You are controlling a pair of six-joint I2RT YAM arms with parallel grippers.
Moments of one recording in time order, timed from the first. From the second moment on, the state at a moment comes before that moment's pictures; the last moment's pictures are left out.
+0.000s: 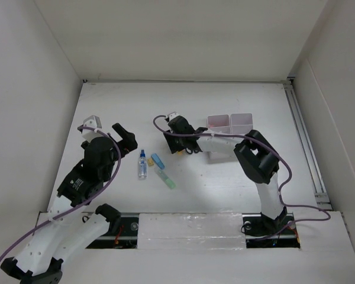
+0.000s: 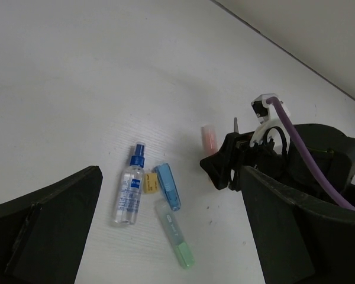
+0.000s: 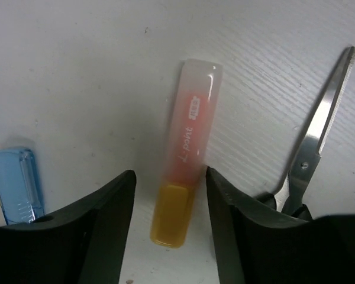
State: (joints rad) left arm -0.55 0.64 0.89 -0.69 -0.53 -0.74; right arm 0.82 2.07 1.42 -0.19 0.13 0.25
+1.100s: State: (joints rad) left arm -0.55 0.58 0.89 -0.69 -0.52 -0.73; right arm 0.69 1.90 1.36 -0.25 -0.25 0.16
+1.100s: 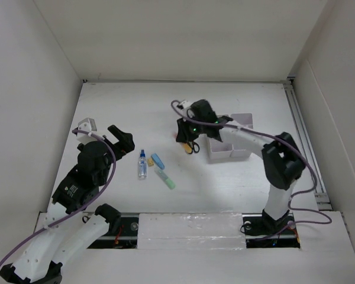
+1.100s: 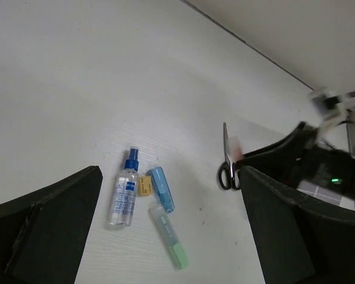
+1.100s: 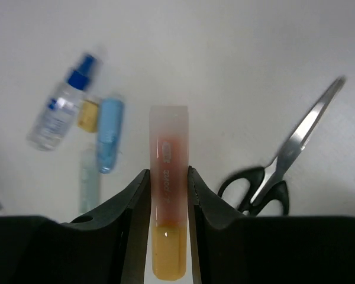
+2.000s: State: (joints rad) left arm -0.55 0.62 0.89 -0.67 -0.50 -0.72; right arm -0.01 1.47 1.12 0.14 -1.07 -0.22
